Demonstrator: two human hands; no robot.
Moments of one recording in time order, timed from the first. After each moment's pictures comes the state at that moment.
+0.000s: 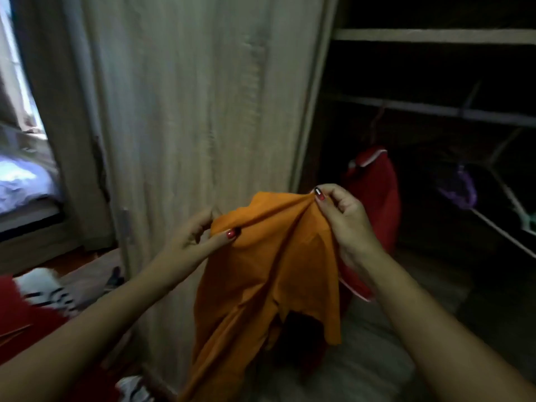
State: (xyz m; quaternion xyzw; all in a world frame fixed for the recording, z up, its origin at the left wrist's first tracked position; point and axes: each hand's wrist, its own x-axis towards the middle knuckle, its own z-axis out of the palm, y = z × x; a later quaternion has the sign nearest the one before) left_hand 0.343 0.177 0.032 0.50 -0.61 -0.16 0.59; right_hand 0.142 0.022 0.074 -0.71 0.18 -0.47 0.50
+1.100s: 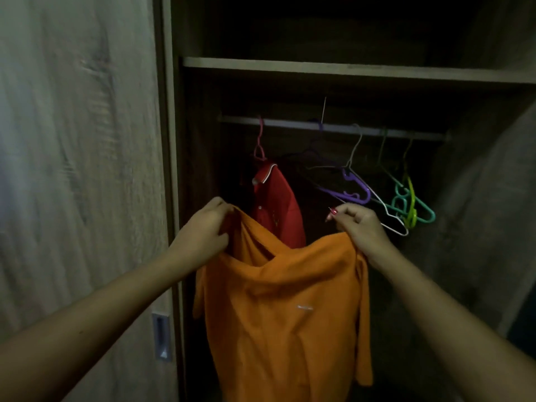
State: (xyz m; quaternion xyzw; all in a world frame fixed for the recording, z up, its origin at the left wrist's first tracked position) left_hand 0.204 0.010 0.082 0.62 -0.70 0.07 0.35; right_hand -0.081 -0.084 0.087 -0.72 0.38 -0.50 0.28
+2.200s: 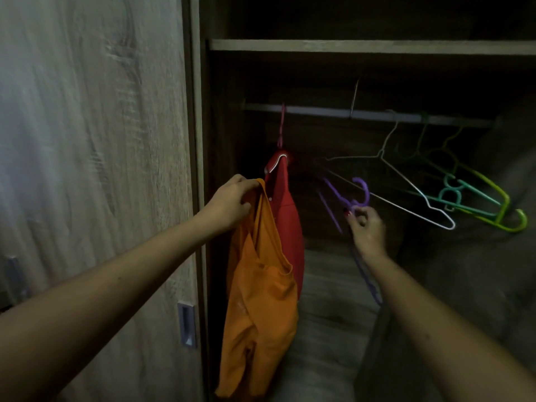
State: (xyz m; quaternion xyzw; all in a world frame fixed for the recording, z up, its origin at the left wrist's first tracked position) left_hand 0.221 -0.010 0.112 0.63 -0.69 -0.02 0.35; right_hand -0.031 -0.146 0.028 -0.61 0.49 -0.59 0.22
